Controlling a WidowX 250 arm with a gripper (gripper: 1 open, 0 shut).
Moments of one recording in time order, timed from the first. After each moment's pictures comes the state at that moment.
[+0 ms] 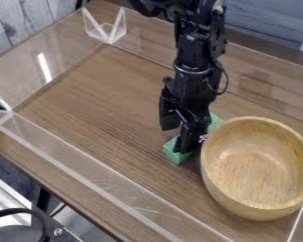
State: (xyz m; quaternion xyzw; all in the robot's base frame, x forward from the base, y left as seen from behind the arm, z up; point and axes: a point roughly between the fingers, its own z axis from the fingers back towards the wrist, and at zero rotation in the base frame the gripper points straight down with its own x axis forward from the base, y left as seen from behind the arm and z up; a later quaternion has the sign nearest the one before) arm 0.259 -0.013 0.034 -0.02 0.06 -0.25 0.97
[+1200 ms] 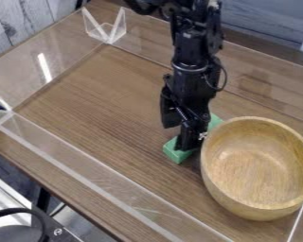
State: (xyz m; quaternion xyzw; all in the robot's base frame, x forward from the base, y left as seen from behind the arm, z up) arm 0.262 -0.012 0.037 -0.03 0.04 -0.26 0.96
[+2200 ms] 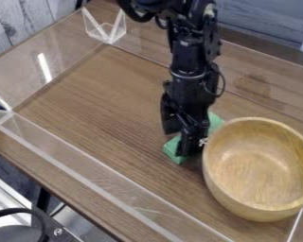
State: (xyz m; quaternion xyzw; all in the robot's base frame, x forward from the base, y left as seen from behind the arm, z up) arm 0.263 -0.014 0.028 -0.03 0.02 -0.26 0.97
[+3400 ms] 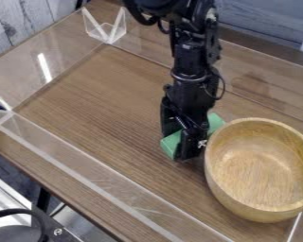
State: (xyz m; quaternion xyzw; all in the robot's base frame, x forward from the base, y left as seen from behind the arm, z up) arm 0.263 -0.013 0.019 -0.05 0.05 -0.26 0.96
